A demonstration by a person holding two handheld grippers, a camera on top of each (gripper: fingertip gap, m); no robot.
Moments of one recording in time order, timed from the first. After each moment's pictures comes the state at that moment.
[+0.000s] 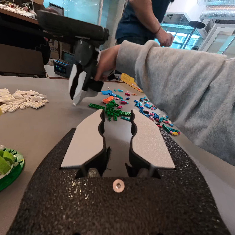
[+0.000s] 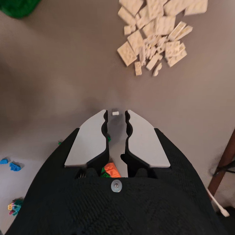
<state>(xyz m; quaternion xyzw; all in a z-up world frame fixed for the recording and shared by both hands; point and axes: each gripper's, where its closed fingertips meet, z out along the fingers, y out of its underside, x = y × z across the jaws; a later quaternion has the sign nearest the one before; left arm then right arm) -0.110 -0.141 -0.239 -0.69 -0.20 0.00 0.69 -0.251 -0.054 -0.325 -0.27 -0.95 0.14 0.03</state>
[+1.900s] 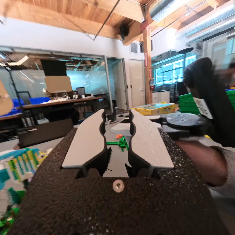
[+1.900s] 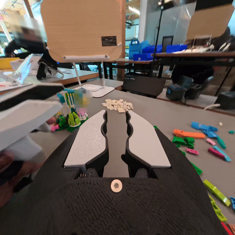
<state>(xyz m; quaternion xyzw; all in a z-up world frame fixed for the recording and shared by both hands) -0.086 -0.171 -0.177 -0.57 -0.07 0.19 0.79 -0.122 -0.124 -0.221 -0.50 -0.50 0.51 0.50</state>
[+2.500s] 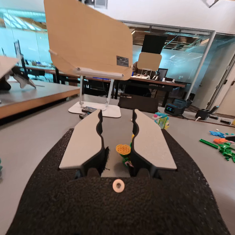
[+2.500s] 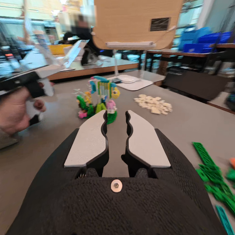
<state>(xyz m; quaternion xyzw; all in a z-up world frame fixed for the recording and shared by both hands) -0.239 -0.354 -0.210 -0.53 -0.37 0.35 0.68 -0.148 -0.176 -0.241 -0.41 -0.61 0.57 0.37</state>
